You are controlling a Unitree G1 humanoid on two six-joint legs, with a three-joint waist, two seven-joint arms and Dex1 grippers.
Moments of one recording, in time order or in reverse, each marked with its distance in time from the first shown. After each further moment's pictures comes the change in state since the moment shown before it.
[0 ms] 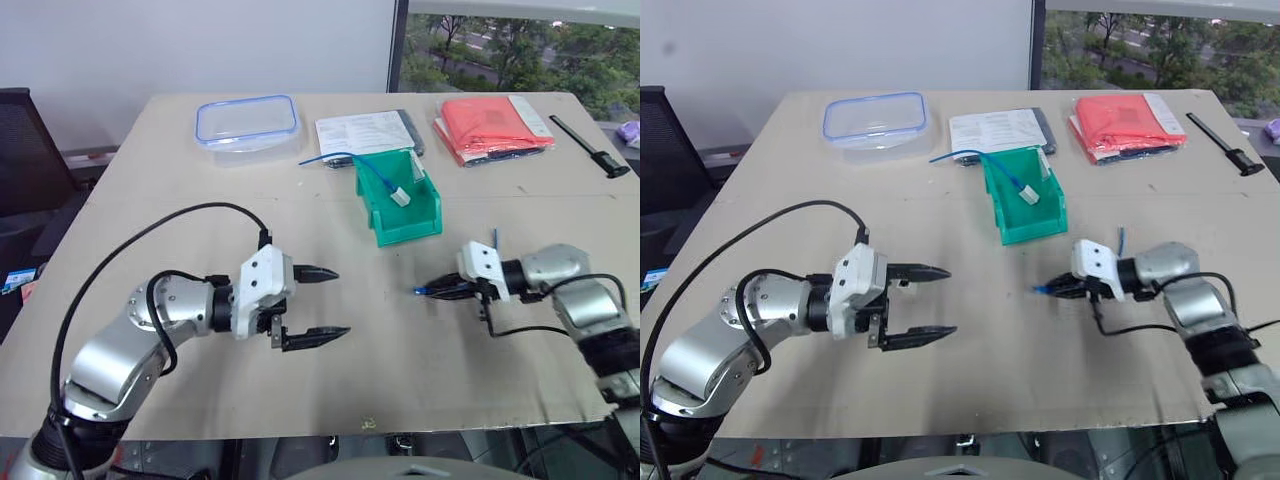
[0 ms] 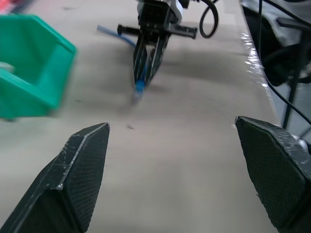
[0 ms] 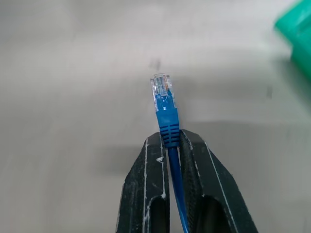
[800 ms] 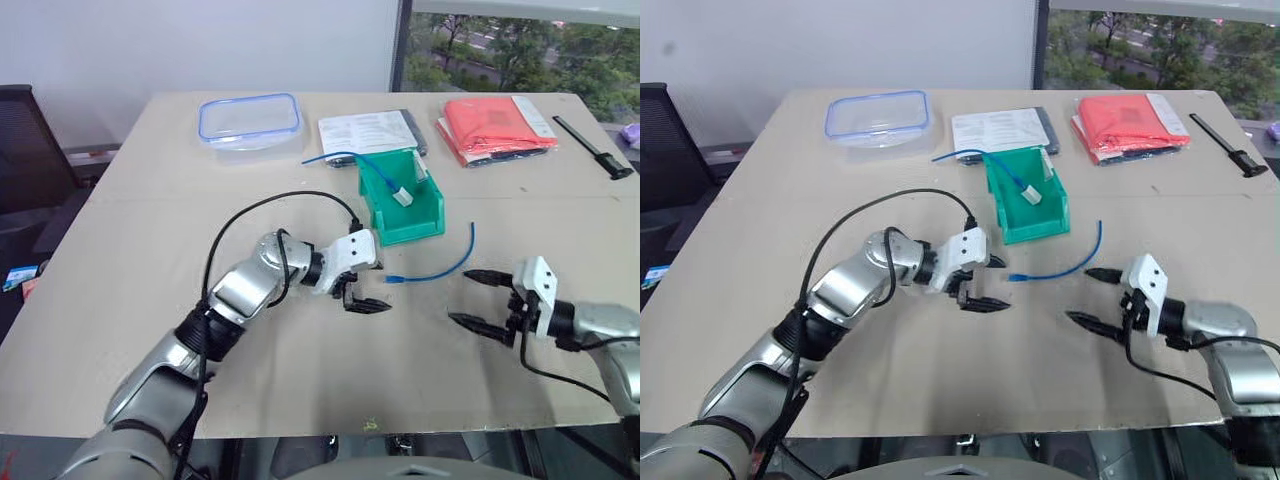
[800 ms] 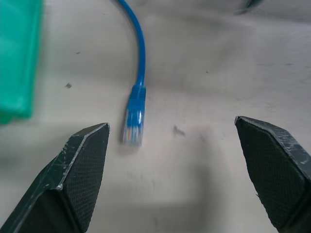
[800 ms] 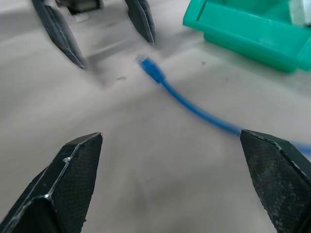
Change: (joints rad) left arm -0.523 -0.326 -0.515 0.636 0.400 -0.056 -0.075; right arm 0.568 0.008 -0.418 -0.423 0.256 0.185 -0.231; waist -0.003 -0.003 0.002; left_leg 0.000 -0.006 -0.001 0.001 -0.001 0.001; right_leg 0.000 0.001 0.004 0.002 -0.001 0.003
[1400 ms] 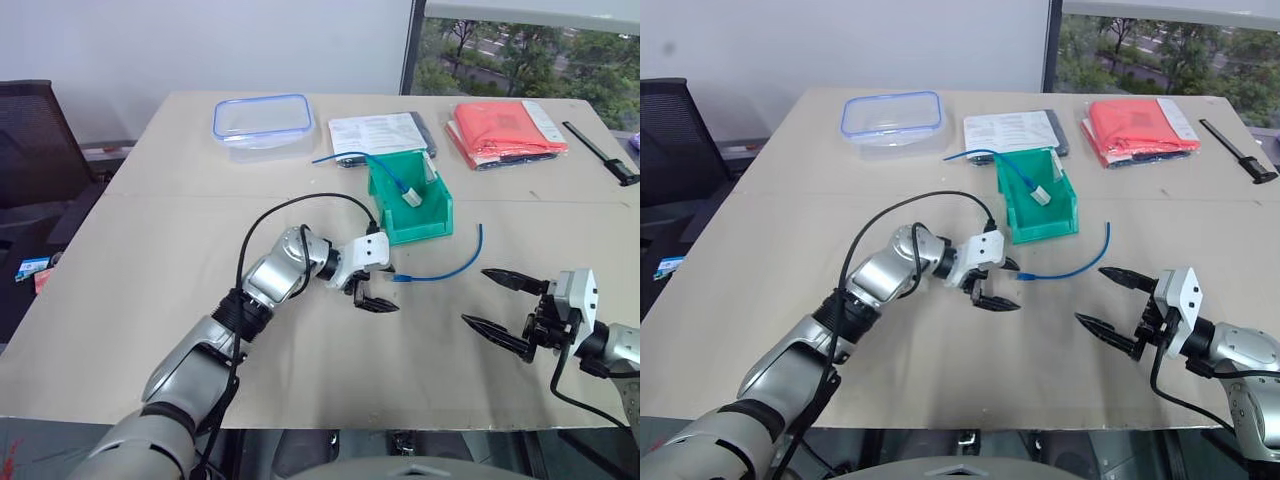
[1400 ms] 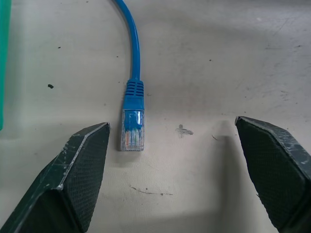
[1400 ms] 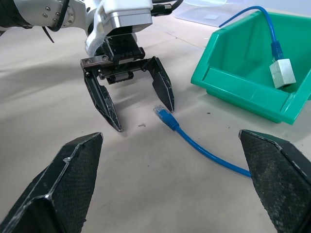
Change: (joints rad) left arm -0.083 -0.125 0.002 0.250 0.101 -0.155 -0.088; right arm 0.093 0.028 -0.075 -0.114 0.125 -0.059 -0.037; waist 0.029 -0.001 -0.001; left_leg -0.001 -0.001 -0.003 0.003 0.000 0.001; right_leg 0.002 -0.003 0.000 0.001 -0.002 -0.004
